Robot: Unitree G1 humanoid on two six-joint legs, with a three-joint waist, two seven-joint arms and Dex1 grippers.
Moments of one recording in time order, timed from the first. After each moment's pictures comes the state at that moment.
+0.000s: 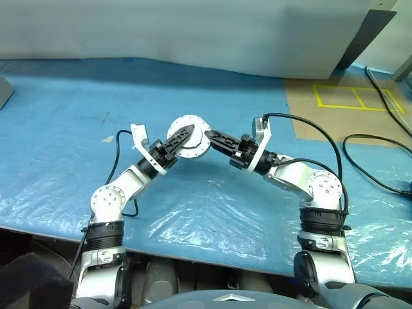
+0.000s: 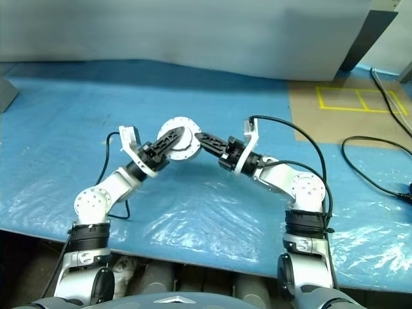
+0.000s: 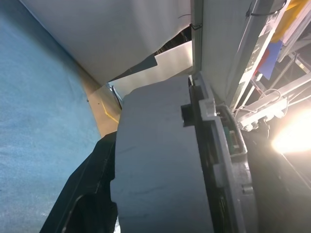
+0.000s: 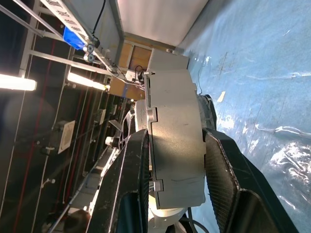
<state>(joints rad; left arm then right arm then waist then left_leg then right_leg) -0.38 0.13 0.26 0.04 -1.19 0.87 -0.53 -0.49 -0.16 -0.23 0.01 1.61 1.16 -0.06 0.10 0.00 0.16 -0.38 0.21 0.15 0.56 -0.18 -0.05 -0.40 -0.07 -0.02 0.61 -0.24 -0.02</state>
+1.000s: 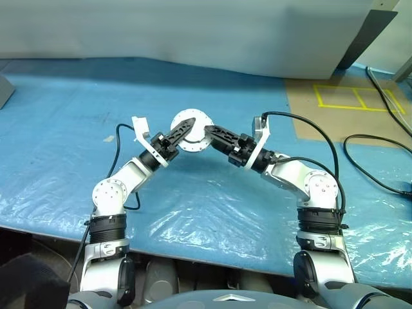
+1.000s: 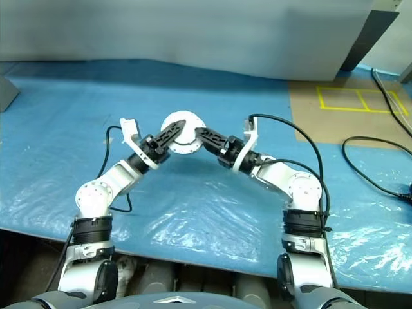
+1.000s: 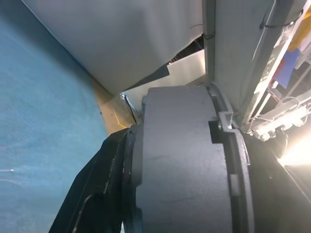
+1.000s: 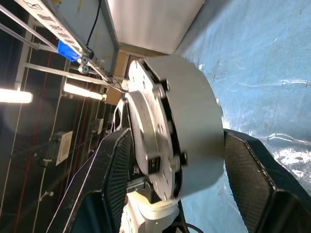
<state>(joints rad) -0.44 0.11 0.29 0.04 -1.15 0.80 -0.43 -0.49 -0.17 -0.20 0.04 1.62 1.09 -0.08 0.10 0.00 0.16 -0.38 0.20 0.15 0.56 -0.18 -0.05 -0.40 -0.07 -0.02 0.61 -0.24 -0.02</state>
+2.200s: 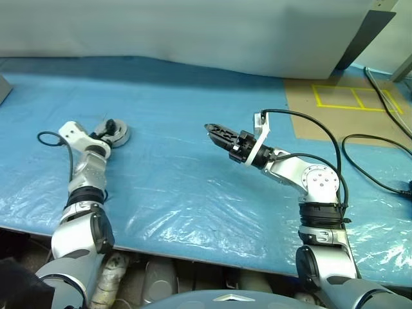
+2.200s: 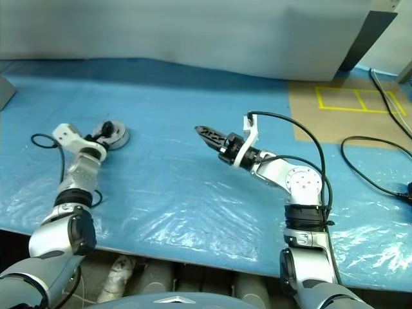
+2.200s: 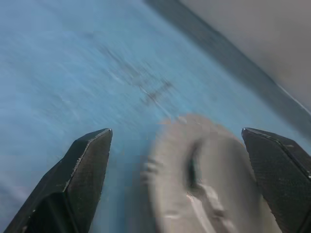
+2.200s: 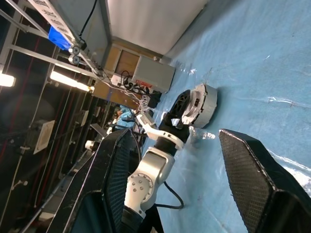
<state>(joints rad) -0.75 0.40 0.55 1.01 -0.53 -0.04 -0.17 -0.53 -0.20 -0.18 0.04 1.43 1.08 0.08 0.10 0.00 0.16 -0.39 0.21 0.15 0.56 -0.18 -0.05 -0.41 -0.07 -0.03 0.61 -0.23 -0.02</state>
